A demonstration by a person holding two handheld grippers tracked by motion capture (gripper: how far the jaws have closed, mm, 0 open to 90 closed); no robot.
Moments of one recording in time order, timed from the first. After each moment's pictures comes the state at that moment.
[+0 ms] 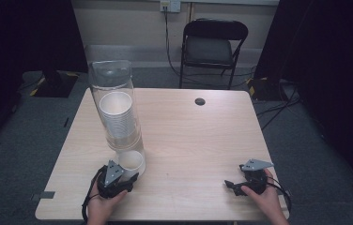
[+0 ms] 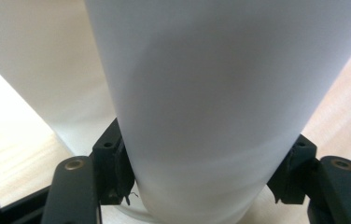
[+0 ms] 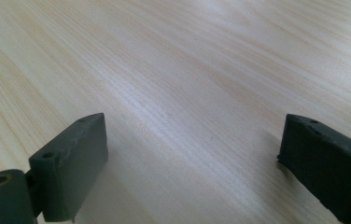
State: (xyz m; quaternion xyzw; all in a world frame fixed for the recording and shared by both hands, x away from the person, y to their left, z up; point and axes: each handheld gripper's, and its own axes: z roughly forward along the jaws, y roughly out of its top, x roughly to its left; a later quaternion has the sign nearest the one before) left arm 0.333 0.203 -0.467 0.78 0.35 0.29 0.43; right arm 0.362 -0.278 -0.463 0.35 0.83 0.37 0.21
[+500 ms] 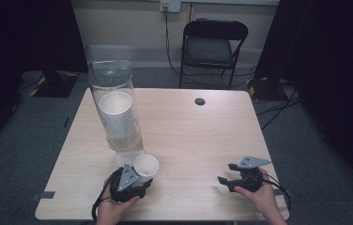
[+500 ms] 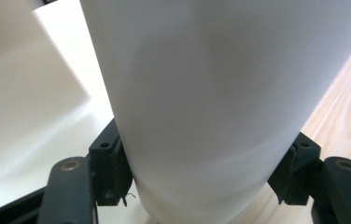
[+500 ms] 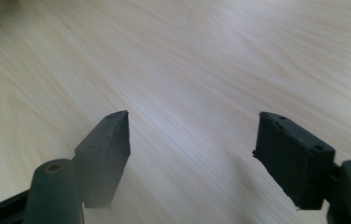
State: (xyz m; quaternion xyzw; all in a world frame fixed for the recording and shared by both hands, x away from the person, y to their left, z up) left arm 0.322 0.160 -0.453 0.80 0.27 0.28 0.45; right arm 0.357 -0.250 -0.437 0.33 0.82 0.43 0.16
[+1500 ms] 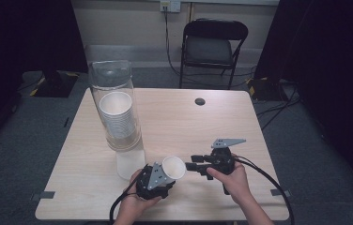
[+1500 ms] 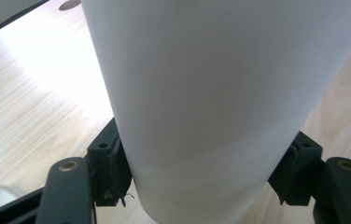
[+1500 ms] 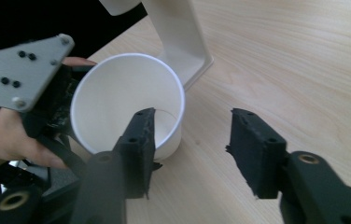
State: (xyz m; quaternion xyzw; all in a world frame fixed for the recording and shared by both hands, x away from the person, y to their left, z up) left arm 0.333 0.096 -0.449 0.84 0.19 0.27 0.43; right arm 0.375 -0.159 -0.383 0.31 0.80 0.51 0.02
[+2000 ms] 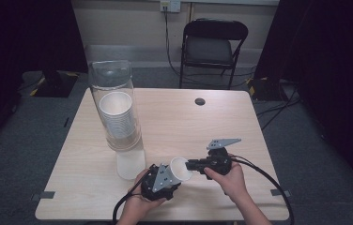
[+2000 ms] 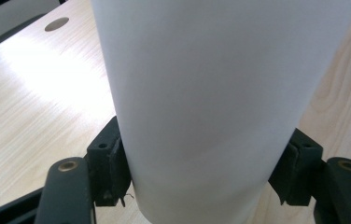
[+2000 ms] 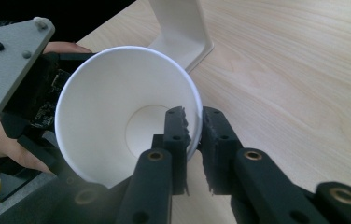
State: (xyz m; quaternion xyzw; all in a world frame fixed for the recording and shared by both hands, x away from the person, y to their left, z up) left arm 0.329 0.084 -0.446 0.84 0.17 0.27 0.44; right arm 0.373 -0.151 -0.380 0.31 0.82 0.48 0.03
